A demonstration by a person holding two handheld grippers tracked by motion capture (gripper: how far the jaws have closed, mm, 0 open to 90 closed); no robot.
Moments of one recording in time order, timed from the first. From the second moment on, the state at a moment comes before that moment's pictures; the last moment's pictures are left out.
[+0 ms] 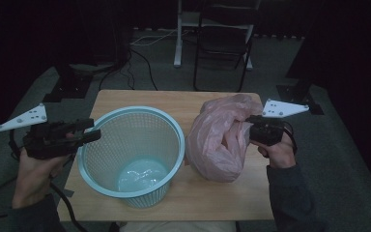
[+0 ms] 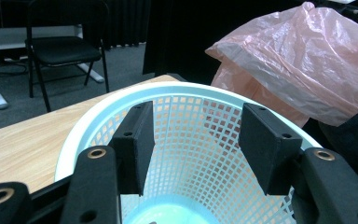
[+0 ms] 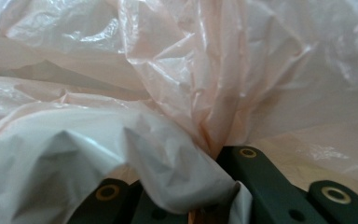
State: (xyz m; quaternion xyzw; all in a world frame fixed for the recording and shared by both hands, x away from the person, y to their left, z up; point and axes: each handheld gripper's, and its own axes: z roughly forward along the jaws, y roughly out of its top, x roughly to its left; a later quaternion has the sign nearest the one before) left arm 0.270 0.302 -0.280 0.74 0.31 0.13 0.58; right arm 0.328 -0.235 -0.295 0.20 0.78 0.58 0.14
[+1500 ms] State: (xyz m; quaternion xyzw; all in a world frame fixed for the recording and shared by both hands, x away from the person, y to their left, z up) left arm 0.272 0.297 -0.282 0.75 0.31 0.12 0.57; right arm 0.326 -0.238 -0.320 0.22 0.76 0.59 0.15
